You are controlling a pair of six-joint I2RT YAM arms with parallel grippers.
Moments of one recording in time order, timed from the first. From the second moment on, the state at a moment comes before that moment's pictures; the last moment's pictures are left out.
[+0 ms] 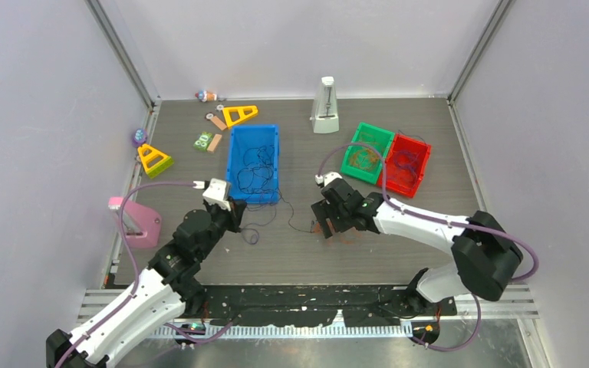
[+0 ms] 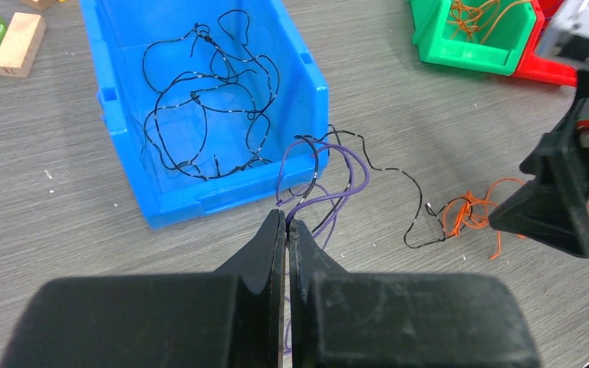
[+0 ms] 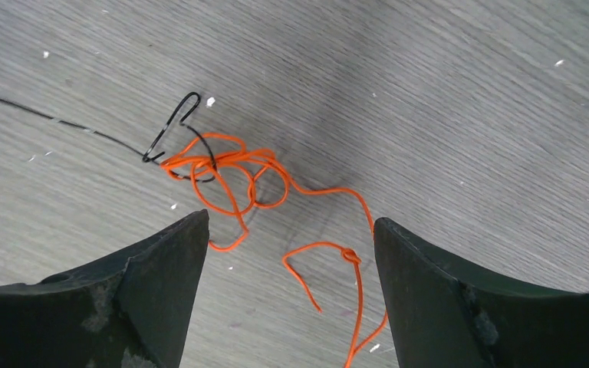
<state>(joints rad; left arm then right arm) -0.67 0.53 0.36 -0.06 -0.23 -0.23 0.82 1.38 0.80 -0.43 0.19 0.27</state>
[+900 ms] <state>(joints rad) -0.67 0.40 0.48 -0.27 -0.66 -0.27 0.38 0.92 0.57 -0.38 0.31 0.57</state>
